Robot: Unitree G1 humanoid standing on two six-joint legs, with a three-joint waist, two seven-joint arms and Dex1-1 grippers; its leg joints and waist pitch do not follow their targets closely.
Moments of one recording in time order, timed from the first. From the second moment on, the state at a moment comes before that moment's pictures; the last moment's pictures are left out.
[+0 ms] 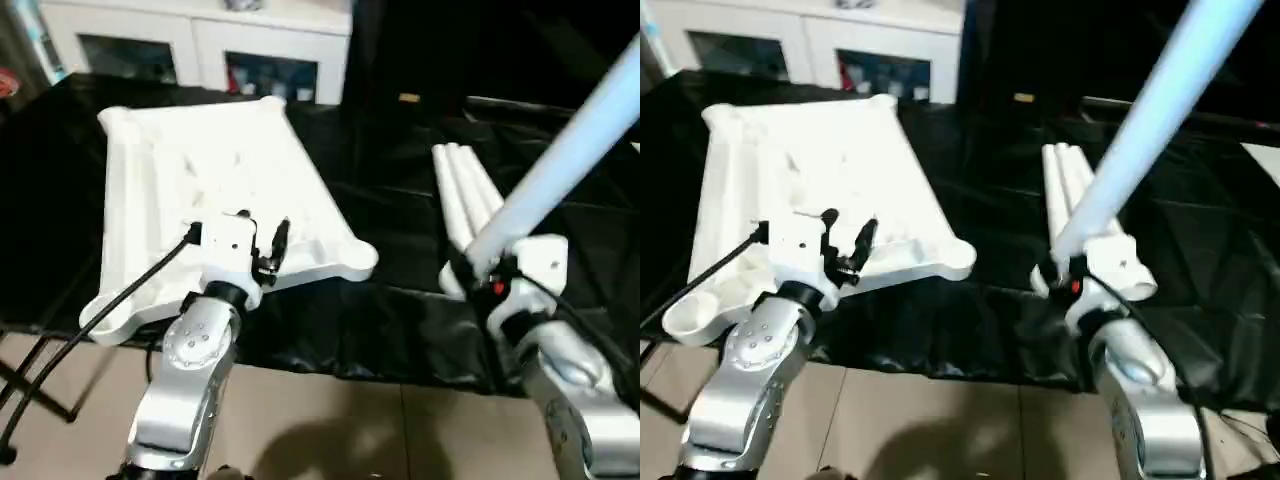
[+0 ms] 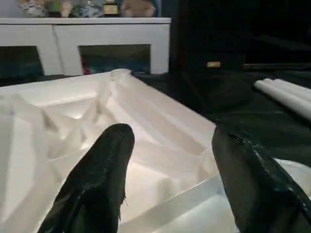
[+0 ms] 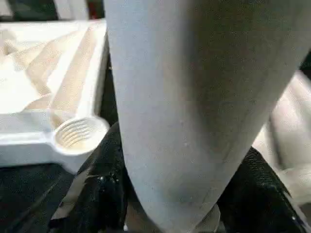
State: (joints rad) left arm -0.11 0.08 -0.09 -0.29 -0.02 0.35 -0.08; right arm 0.01 -0.20 -0.09 -0.26 0.28 0.43 0.22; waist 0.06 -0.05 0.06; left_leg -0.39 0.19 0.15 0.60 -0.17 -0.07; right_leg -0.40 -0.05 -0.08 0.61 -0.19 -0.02
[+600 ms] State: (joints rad) left arm -0.17 0.07 -0.09 -0.26 -0.07 0.36 -0.15; right arm 0.02 -0.22 -0.10 -0.26 0.29 0.43 0.24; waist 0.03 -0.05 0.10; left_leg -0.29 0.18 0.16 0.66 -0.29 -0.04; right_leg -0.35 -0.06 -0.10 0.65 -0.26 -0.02
